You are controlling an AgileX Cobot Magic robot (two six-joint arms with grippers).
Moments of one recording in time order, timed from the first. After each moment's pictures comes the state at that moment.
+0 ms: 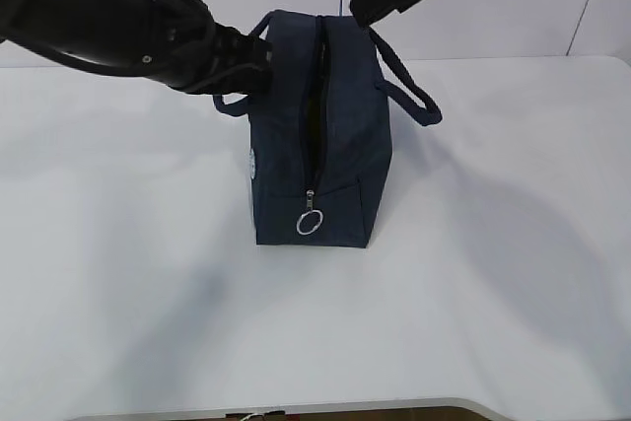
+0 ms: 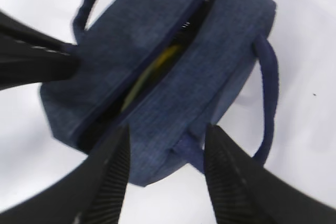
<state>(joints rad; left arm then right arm) -0.53 1.72 -1.23 -0.84 0.36 0.60 0.43 1.72 -1.74 0.09 1.00 -0.23</state>
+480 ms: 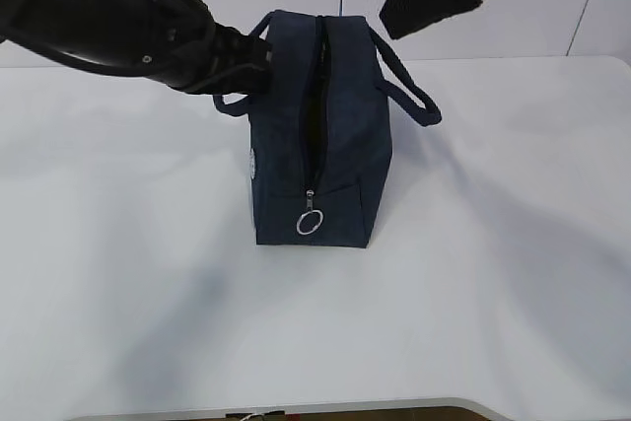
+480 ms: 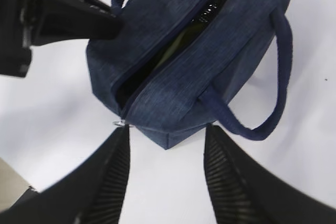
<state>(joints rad) -0.53 1.72 -1.23 -0.84 0.36 0.60 0.43 1.53 -1.55 0.16 0.99 -0.28</state>
